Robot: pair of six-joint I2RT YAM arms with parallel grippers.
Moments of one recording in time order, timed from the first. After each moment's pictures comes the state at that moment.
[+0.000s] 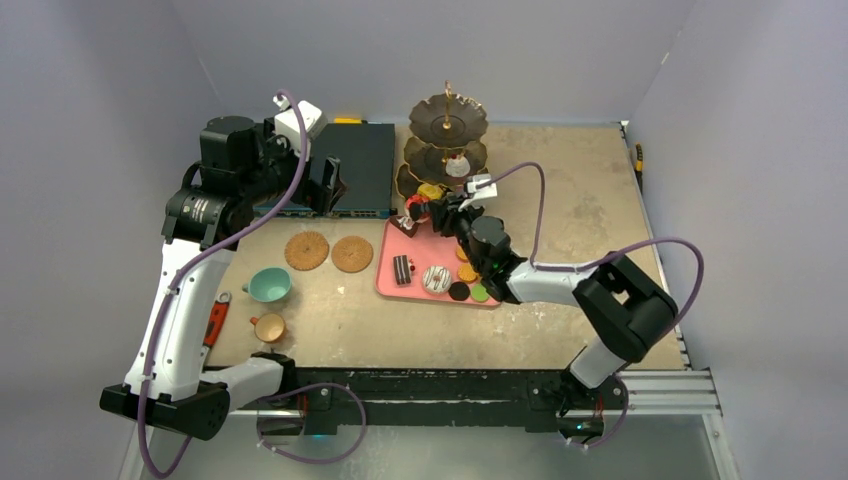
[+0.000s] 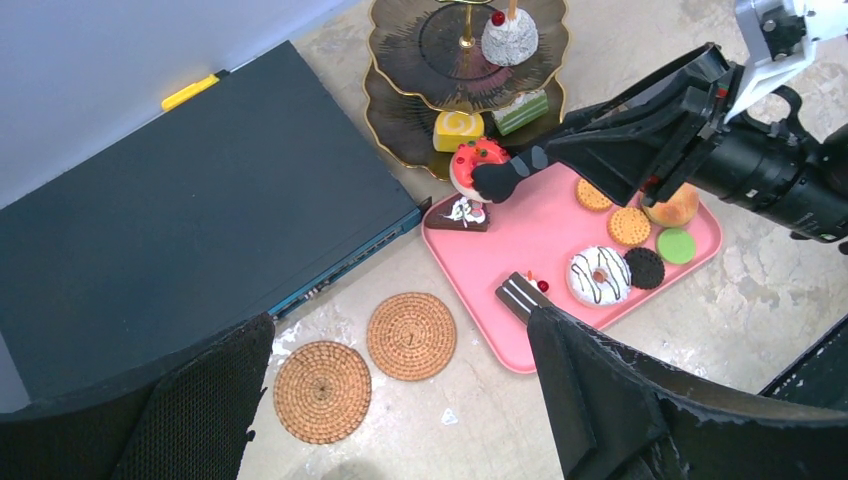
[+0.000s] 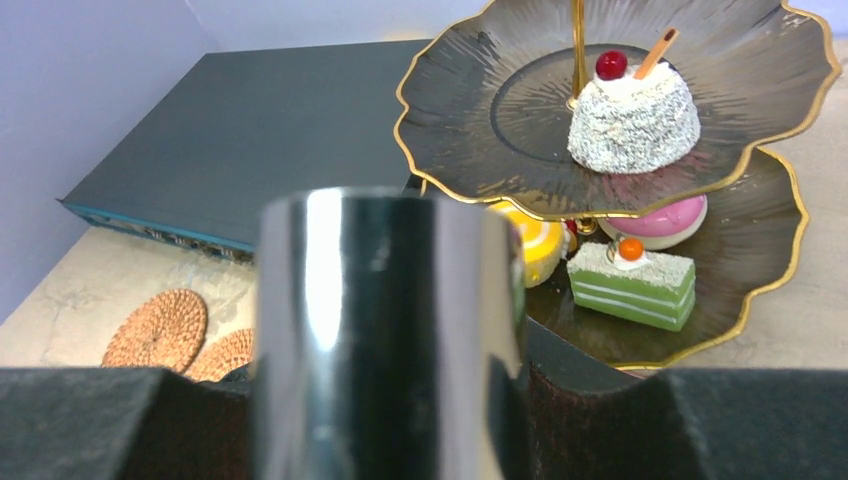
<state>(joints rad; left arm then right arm) -0.22 1.16 1.56 -0.85 0.36 0.20 0.76 1.58 0.68 0.80 0.35 0.31</state>
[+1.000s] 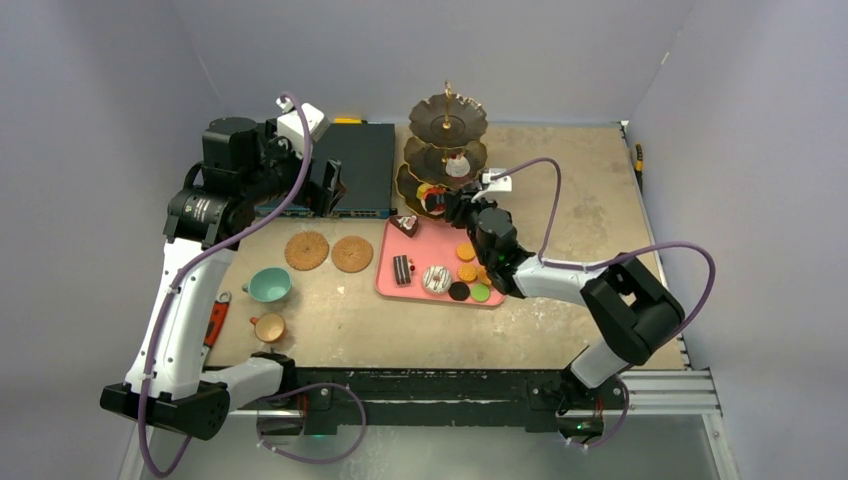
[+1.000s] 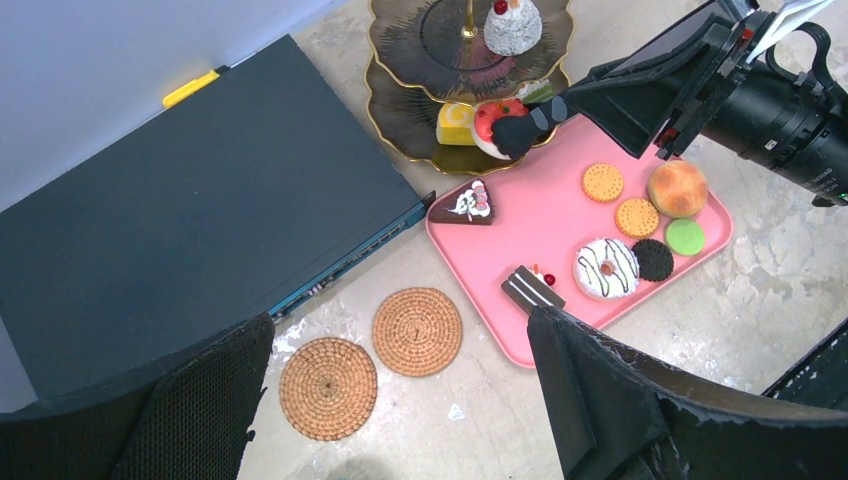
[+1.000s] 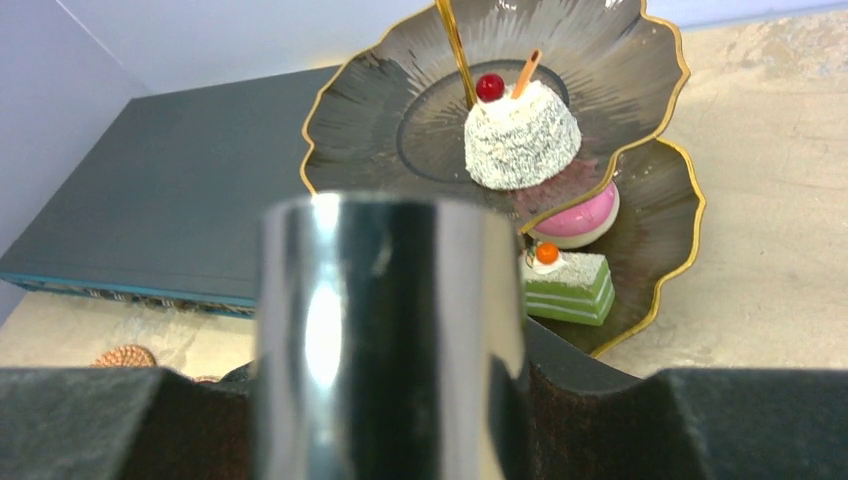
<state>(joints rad) -0.22 1.16 1.55 -0.85 0.35 0.22 0.70 1.58 0.72 0.75 0.43 0.36</state>
